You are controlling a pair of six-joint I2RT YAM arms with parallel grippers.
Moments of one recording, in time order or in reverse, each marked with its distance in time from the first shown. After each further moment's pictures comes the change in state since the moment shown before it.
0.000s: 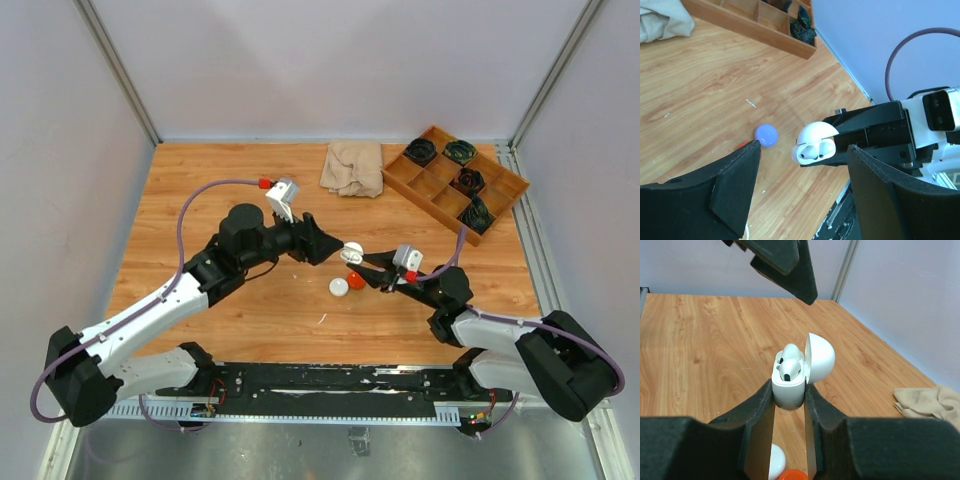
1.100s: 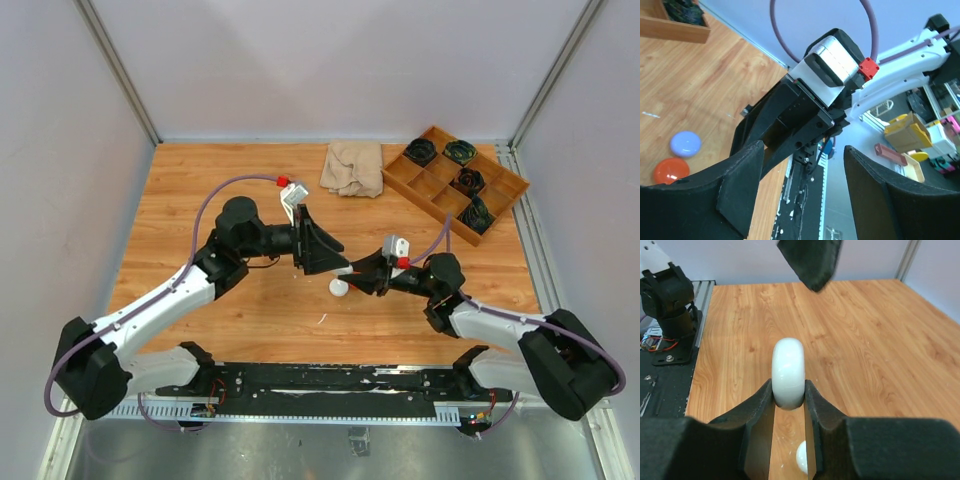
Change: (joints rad) left arm 0.106 0.087 -0.020 0.256 0.612 -0.092; right arm -0.007 0.022 0.112 -0.171 -0.231 0.126
